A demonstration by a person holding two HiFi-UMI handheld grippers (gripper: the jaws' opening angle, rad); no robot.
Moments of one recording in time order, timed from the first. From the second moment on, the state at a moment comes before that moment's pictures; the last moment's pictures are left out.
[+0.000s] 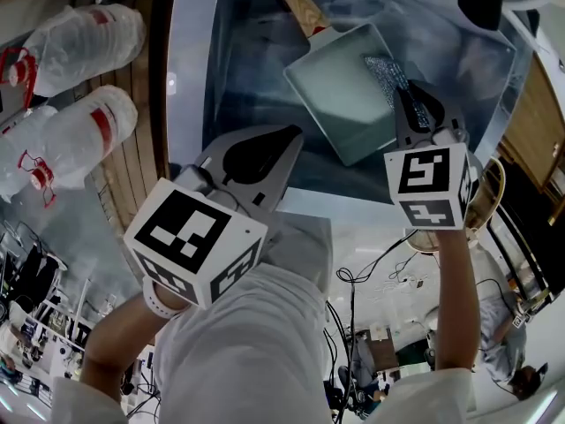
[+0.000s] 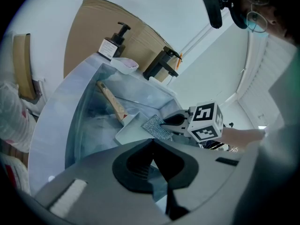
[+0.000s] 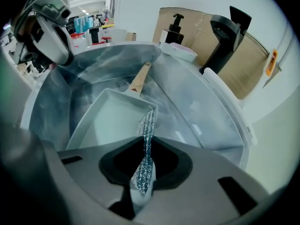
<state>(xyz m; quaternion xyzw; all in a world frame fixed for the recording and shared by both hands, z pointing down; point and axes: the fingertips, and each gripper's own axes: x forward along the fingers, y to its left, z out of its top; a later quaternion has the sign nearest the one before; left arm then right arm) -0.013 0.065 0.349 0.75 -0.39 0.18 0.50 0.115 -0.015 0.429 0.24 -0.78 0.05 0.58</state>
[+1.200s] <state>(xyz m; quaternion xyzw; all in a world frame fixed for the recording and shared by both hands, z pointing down) -0.011 0.068 0.349 0.76 -0.39 0.19 0.49 0.026 0.031 0.428 0.17 -0.84 0.23 0.46</state>
